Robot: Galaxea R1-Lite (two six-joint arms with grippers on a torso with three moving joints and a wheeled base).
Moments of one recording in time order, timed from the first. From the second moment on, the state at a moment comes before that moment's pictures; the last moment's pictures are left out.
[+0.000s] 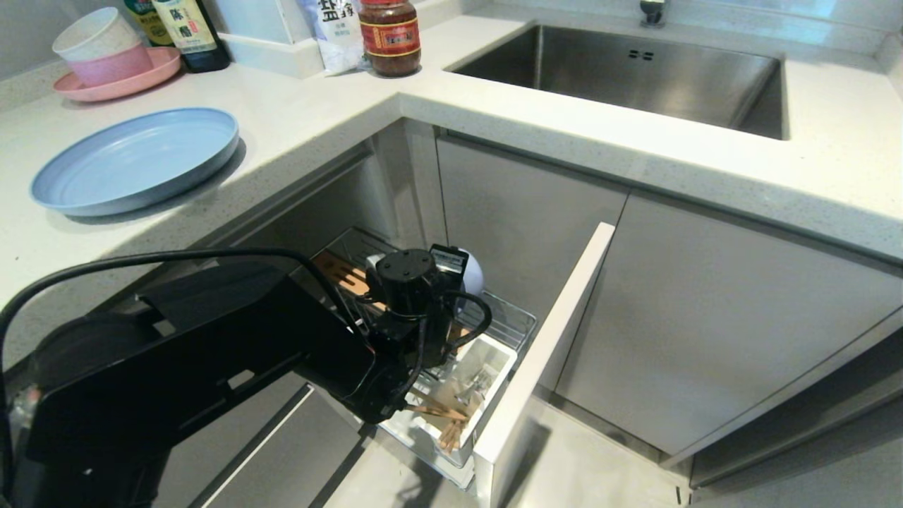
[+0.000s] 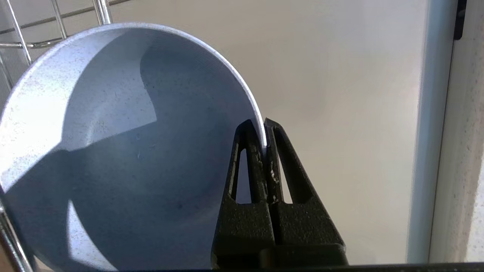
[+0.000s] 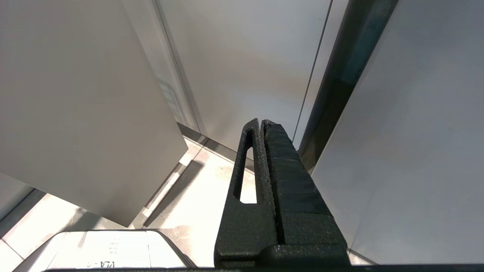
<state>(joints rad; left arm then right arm) -0.66 2.25 -1.12 -1.23 0.46 -1.20 0.00 0.00 0.00 0.00 0.00 0.02</state>
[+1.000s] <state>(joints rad) -0.66 2.28 -1.13 -1.22 0.47 -1.20 0.00 0.00 0.00 0.00 0.00 0.02</state>
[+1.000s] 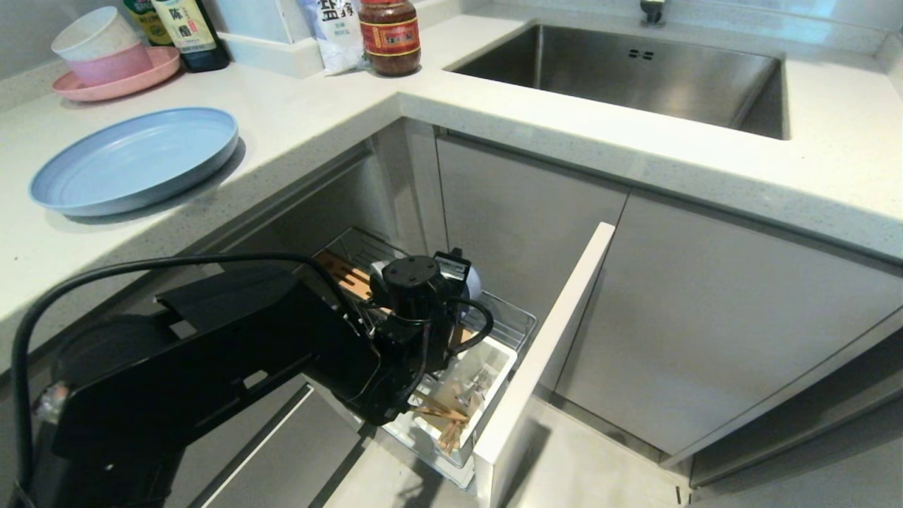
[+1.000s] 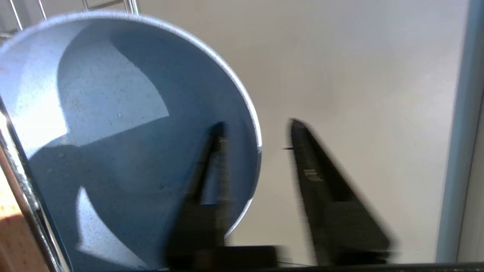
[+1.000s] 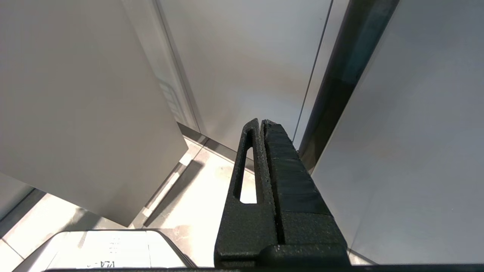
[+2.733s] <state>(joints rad) -0.67 2.12 -1.12 -0.74 0.54 -1.19 0.00 0.00 0.00 0.00 0.00 0.02</state>
